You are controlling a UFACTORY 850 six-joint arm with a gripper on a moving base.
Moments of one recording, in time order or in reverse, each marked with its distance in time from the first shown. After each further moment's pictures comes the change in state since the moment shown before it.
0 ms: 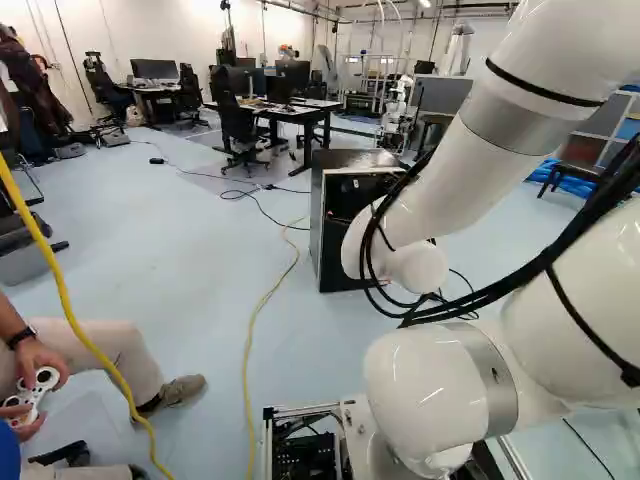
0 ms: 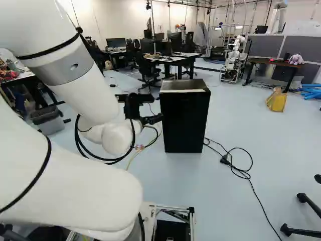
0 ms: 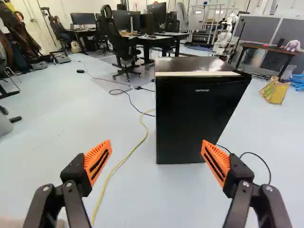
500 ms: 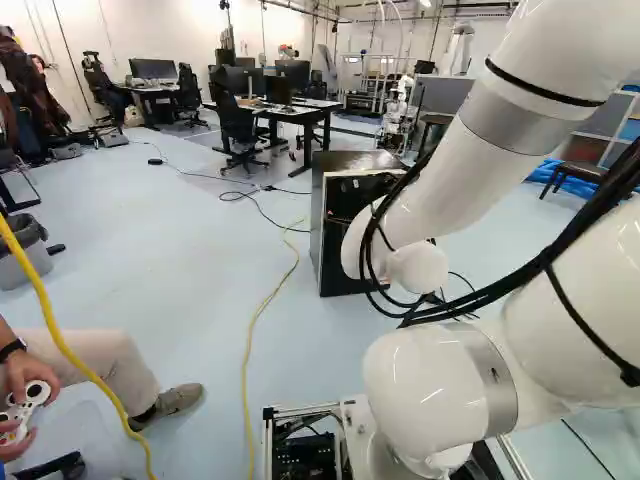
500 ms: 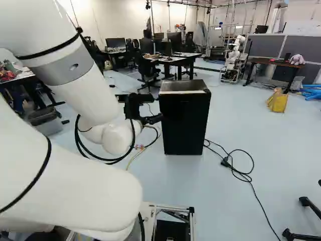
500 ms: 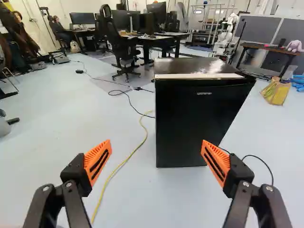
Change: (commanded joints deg) arm 0.0 0.0 0.0 0.0 0.0 0.0
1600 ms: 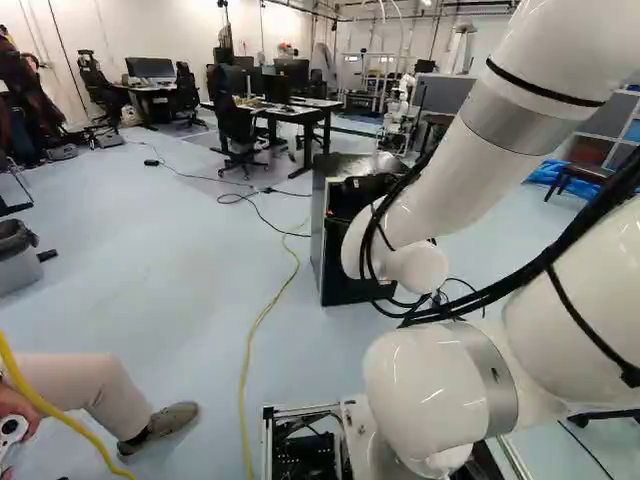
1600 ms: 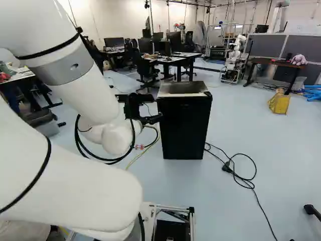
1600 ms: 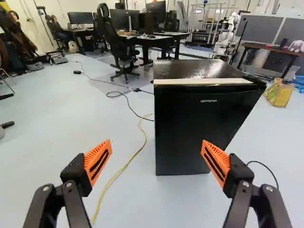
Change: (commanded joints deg) arm 0.0 0.0 0.0 0.0 0.0 0.0
